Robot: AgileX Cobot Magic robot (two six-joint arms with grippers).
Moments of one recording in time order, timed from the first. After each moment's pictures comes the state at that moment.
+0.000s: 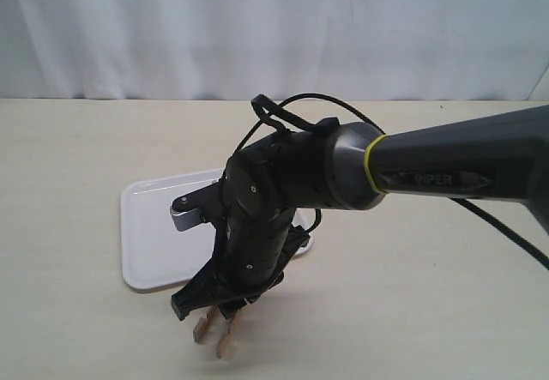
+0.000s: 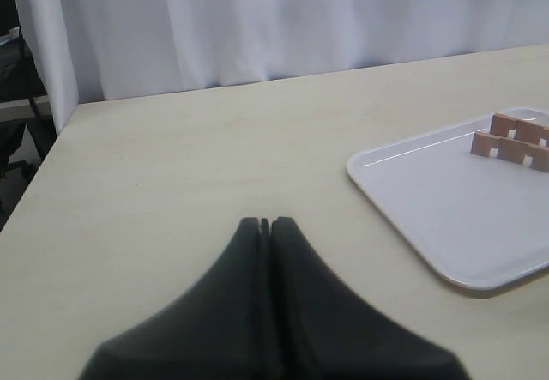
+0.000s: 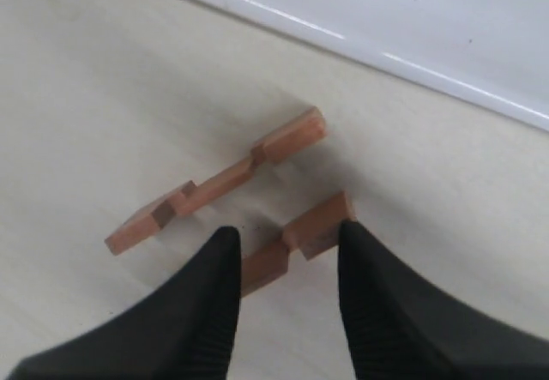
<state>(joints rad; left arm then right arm) 0.05 0.00 0.00 -0.33 0.34 0.44 0.63 2.06 -1.37 0.07 0.80 0.15</state>
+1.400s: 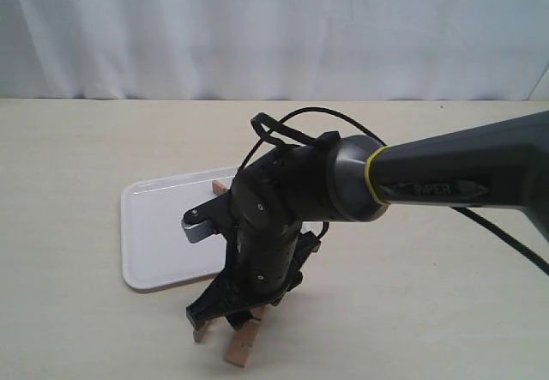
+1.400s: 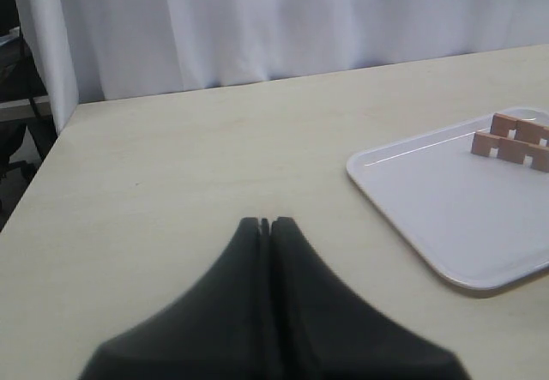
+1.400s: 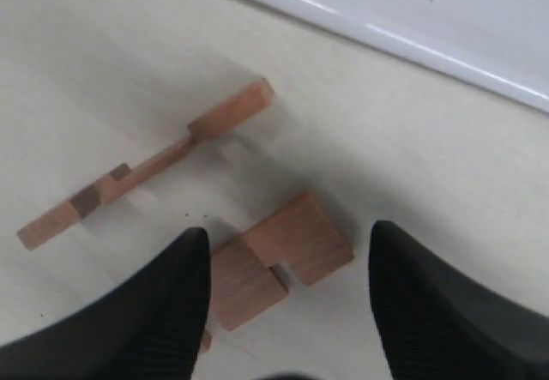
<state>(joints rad) 0.05 0.00 0.00 -0.33 0.34 0.44 0.63 2.07 -1.32 -0.01 0.77 0.20</state>
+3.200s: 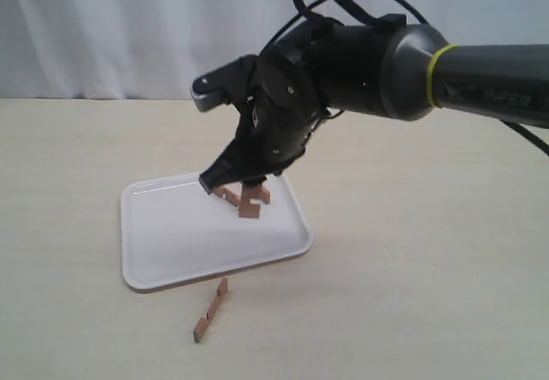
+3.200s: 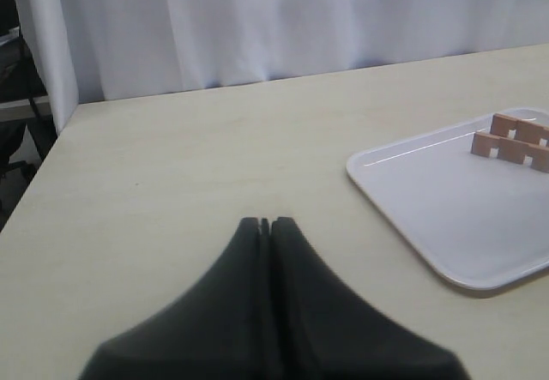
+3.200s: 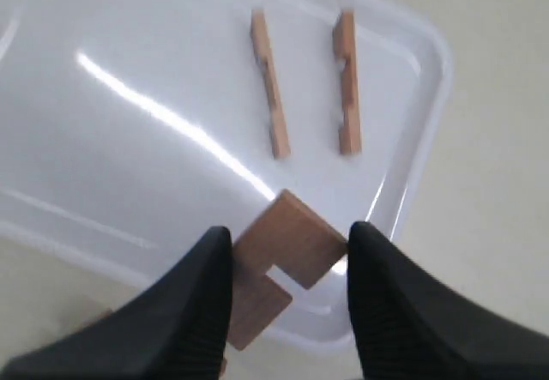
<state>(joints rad) 0.05 0.00 0.00 -0.33 0.34 0.44 0.53 1.98 -1.59 -0.24 0.80 0.17</state>
